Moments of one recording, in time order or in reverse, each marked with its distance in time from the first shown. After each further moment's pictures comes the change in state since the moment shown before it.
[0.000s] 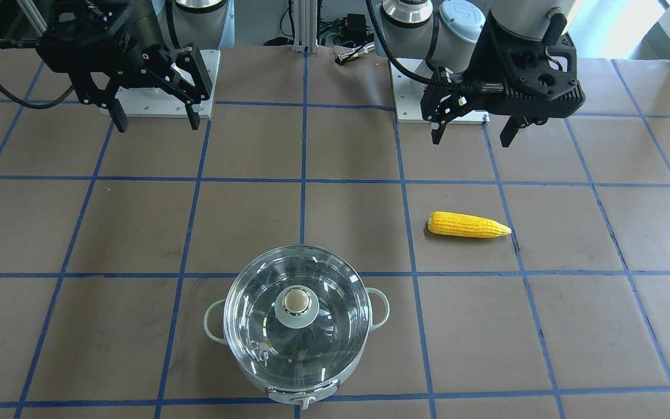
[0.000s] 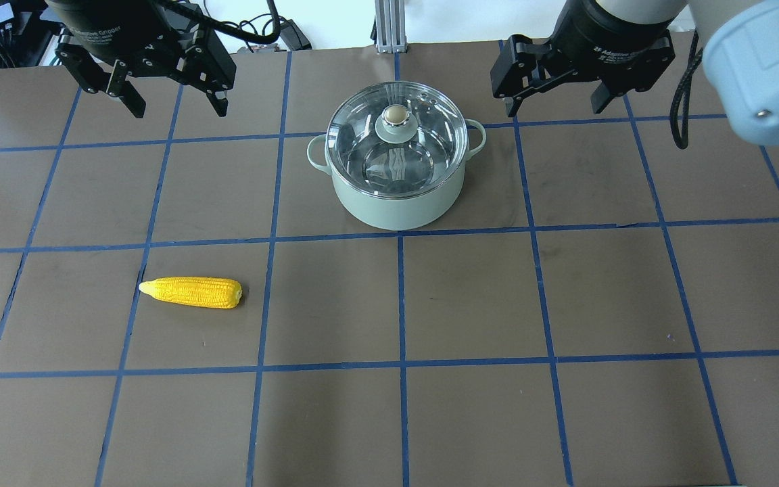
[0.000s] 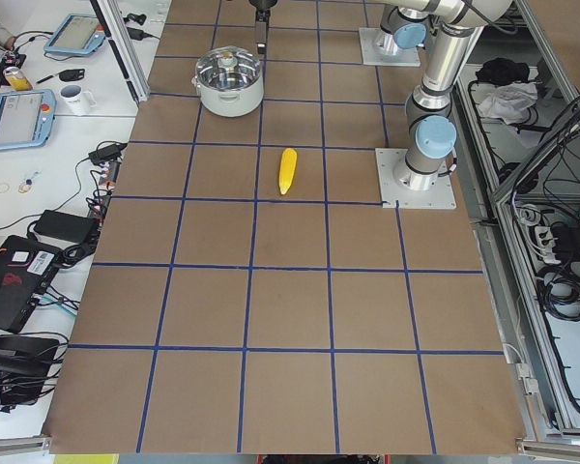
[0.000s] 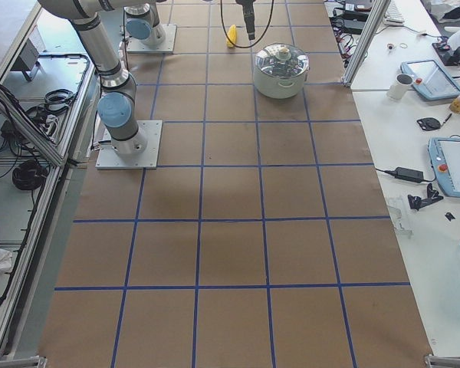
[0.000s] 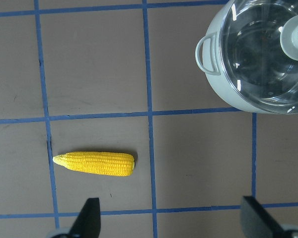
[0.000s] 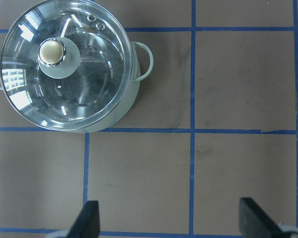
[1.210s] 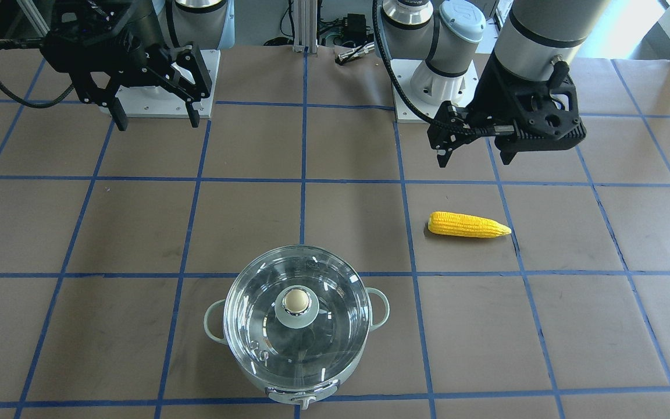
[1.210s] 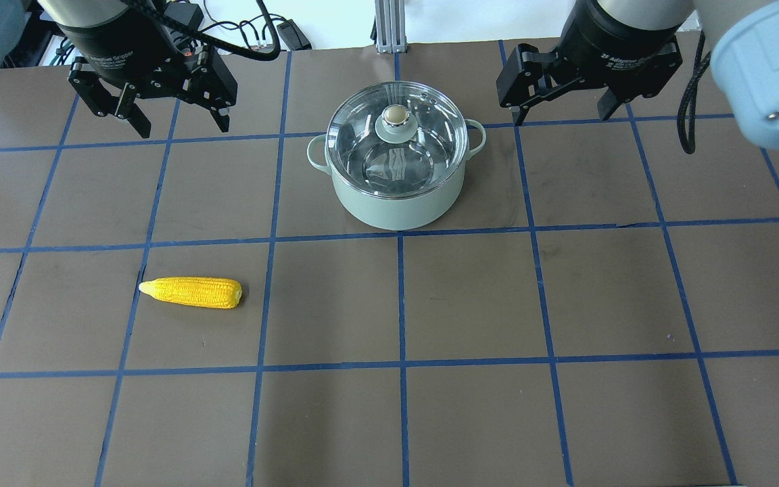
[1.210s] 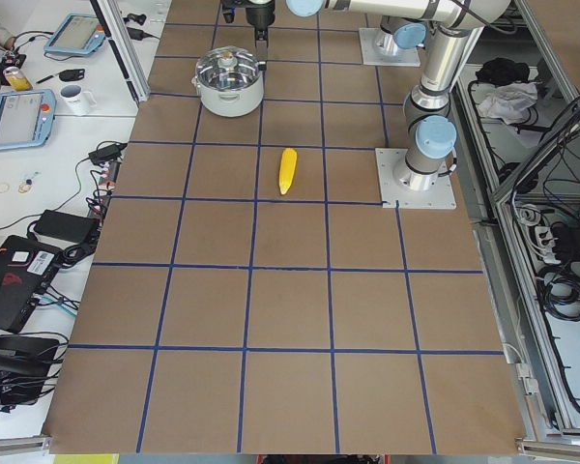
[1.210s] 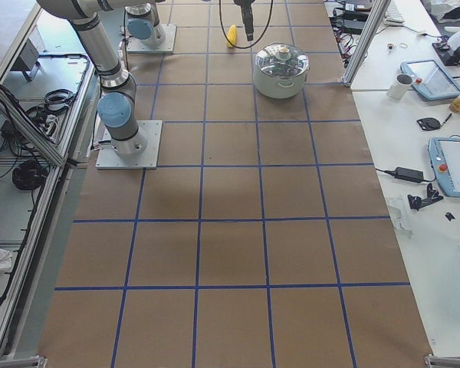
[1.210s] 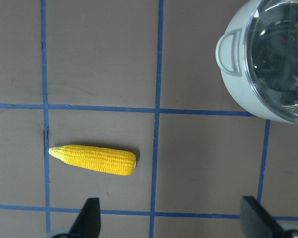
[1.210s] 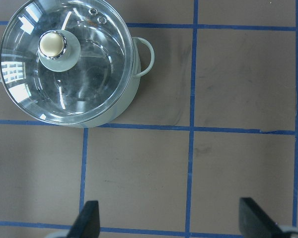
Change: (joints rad) left arm 0.039 -0.007 -0.088 0.060 -0.002 -0.066; right arm 0.001 -0.005 0.006 0.009 -0.003 -0.027
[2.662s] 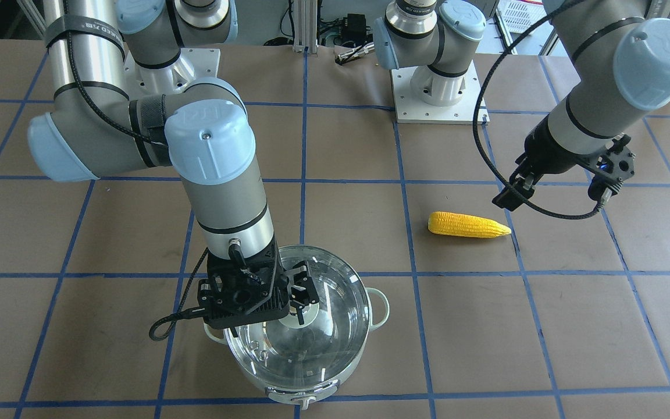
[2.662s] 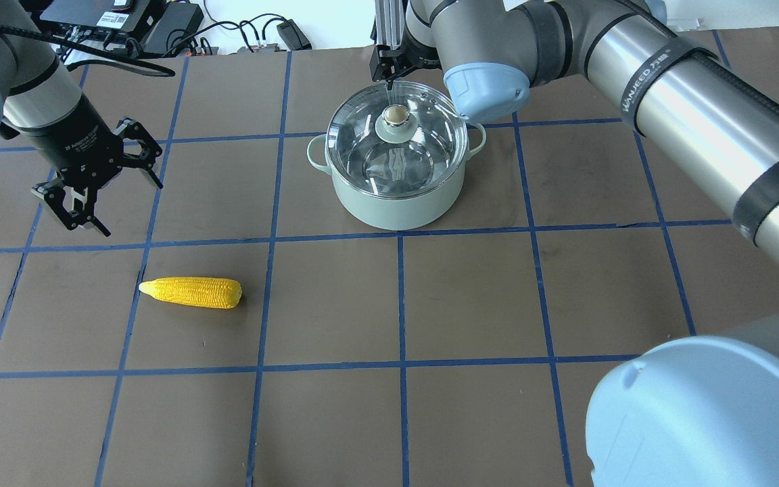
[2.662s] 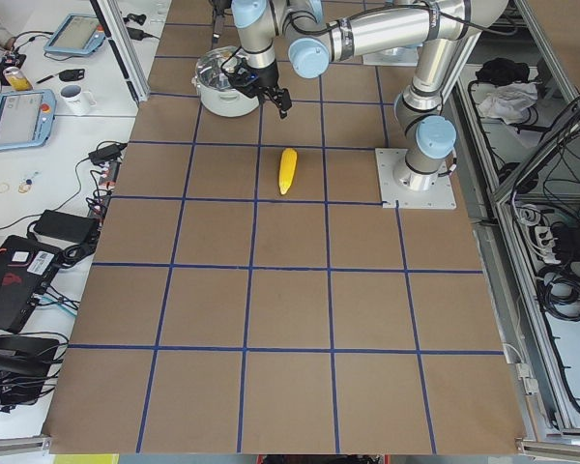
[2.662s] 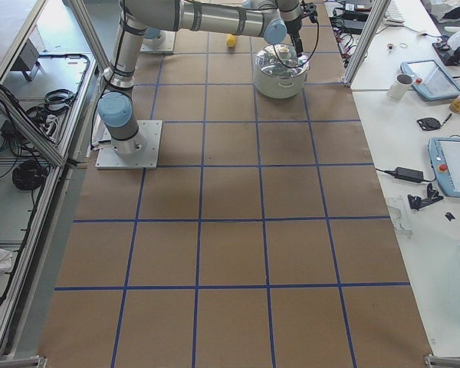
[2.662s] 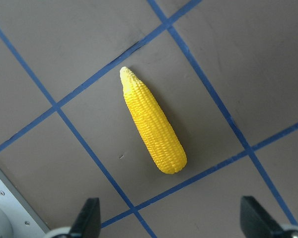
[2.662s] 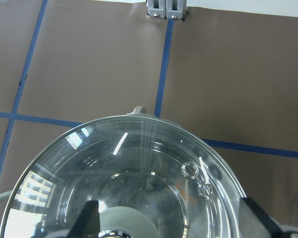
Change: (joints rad) left arm 0.230 -0.007 -0.232 0.049 0.007 -0.696; right arm 0.150 0.556 -0.187 -0.559 0.004 0.058
